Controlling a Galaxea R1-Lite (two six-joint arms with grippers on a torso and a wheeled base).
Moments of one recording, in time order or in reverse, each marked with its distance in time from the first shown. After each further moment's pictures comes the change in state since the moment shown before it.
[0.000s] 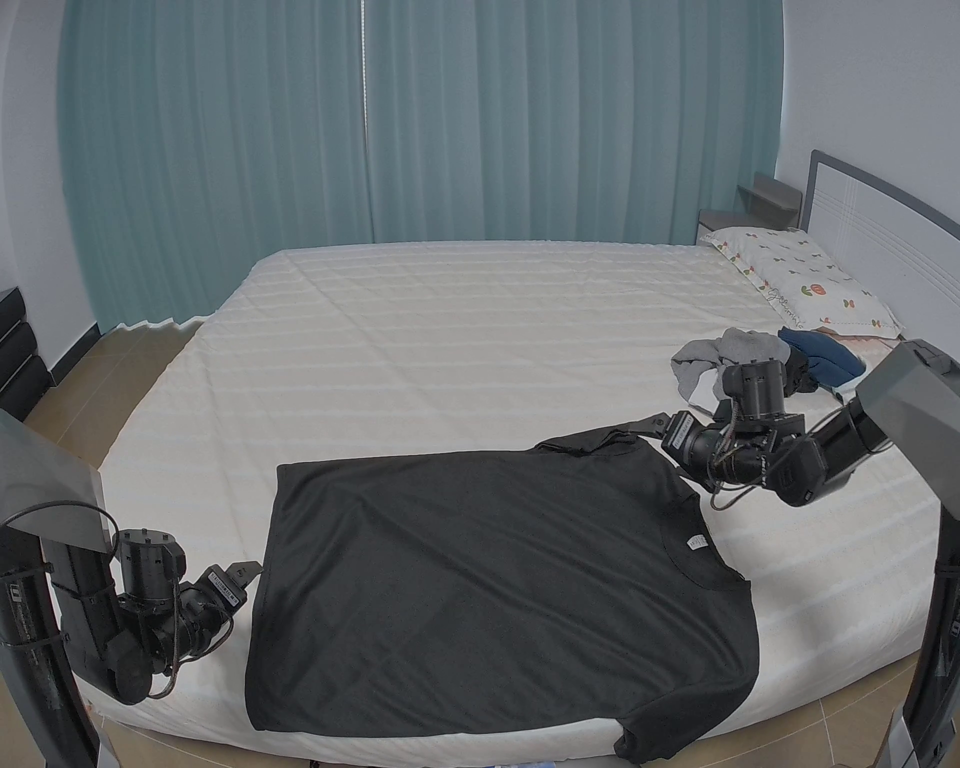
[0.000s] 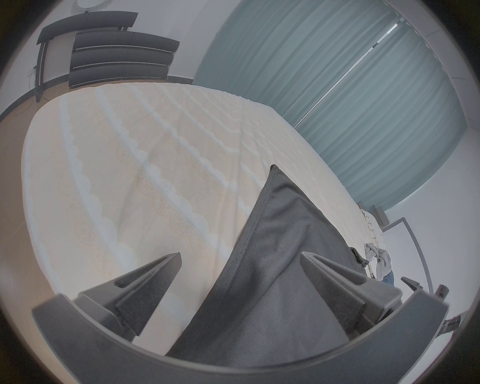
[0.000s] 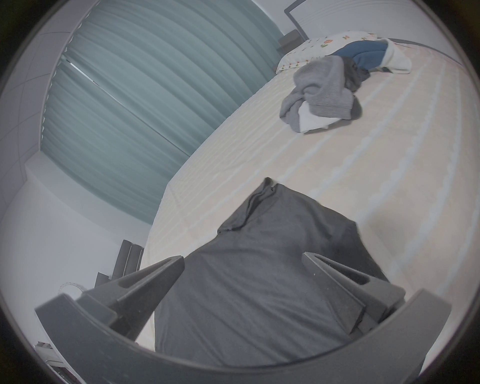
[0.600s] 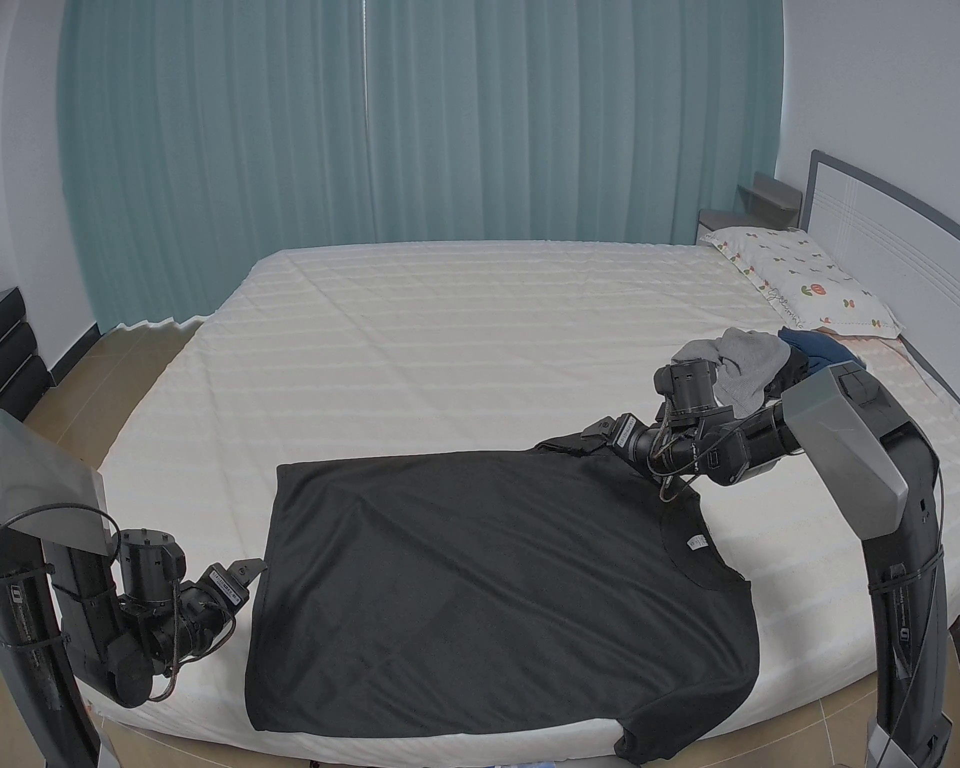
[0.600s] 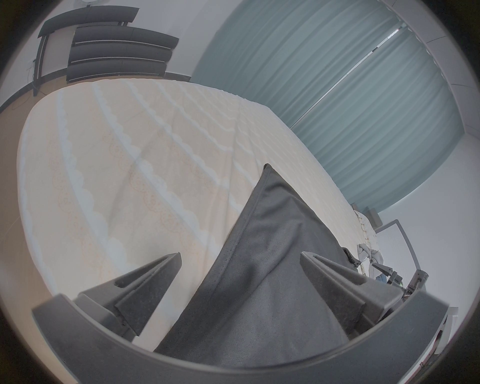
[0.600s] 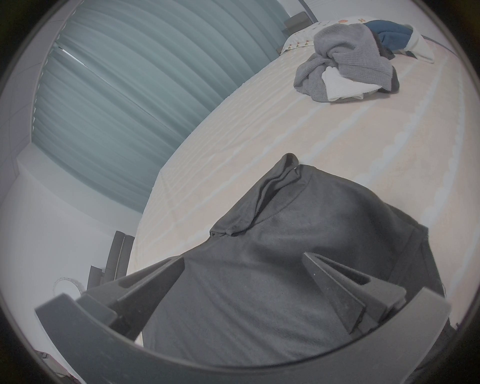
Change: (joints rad) left arm -0.008 0.000 0.016 -0.039 -0.020 -0.016; right arm 0.039 0.272 -0.442 0.239 -0.004 -0.002
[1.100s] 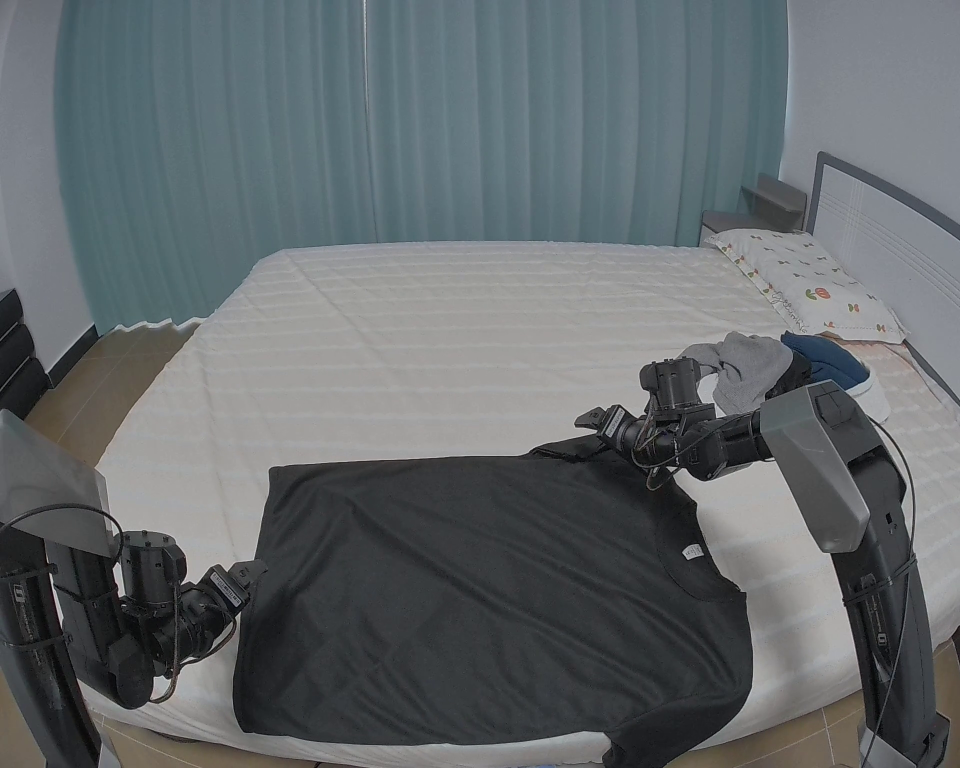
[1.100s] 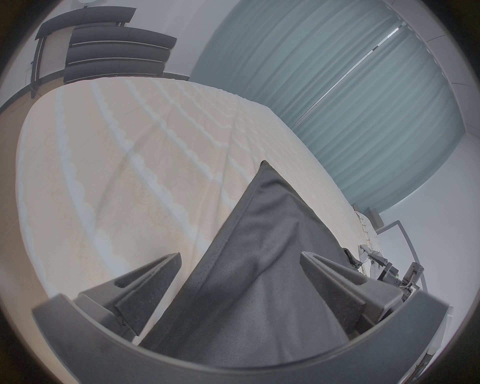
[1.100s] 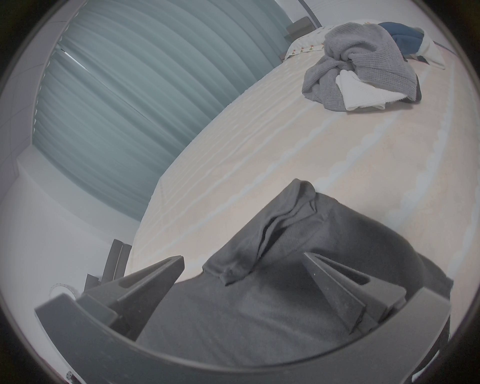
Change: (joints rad) left arm -0.003 0.014 0.001 -0.011 0.001 0.004; right arm -0.001 0.145 -0.260 0.047 -0.057 0.006
